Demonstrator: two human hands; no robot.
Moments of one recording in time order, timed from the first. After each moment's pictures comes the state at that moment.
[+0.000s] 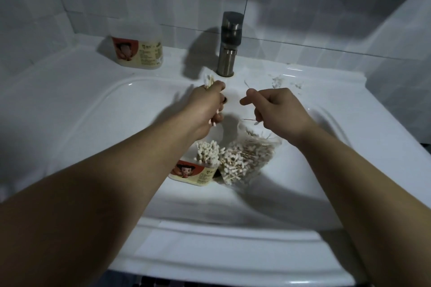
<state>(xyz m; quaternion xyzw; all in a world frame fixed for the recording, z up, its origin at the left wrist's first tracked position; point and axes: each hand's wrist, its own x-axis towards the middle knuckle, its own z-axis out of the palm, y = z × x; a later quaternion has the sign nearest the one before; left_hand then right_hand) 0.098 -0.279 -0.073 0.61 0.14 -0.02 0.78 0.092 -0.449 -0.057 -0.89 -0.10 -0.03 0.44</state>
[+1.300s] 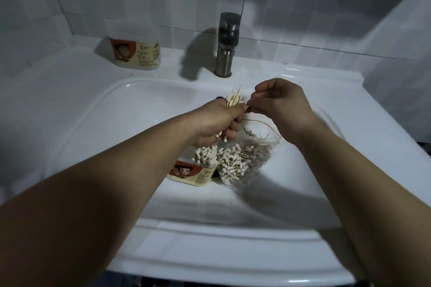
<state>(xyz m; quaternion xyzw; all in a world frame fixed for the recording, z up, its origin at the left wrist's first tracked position) 0.082 -0.291 -0.074 0.65 0.00 -0.20 0.73 0.099 -0.451 -0.058 -0.74 -0.06 -0.03 0.67</state>
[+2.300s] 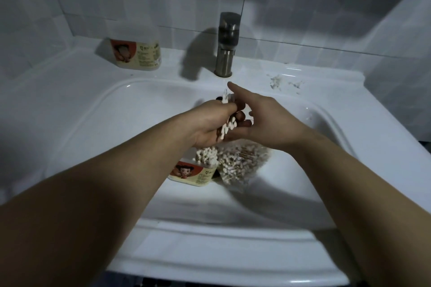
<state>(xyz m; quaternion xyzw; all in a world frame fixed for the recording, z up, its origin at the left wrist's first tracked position) 0.072 -0.289 -0.060 0.61 0.06 -0.21 0.76 0.088 -0.441 -0.064 -0.92 -0.28 -0.02 0.29</state>
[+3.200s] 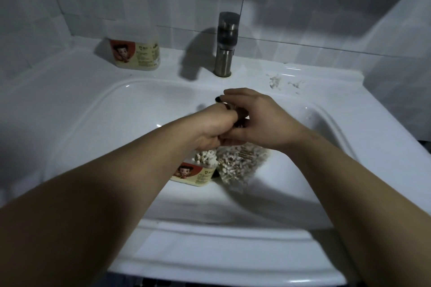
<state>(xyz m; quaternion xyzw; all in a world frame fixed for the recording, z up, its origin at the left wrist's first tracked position) 0.064 -0.299 -0.062 0.67 0.04 -0.20 0.71 0.092 -0.436 -0.066 -0.91 -0.33 -0.06 0.23</state>
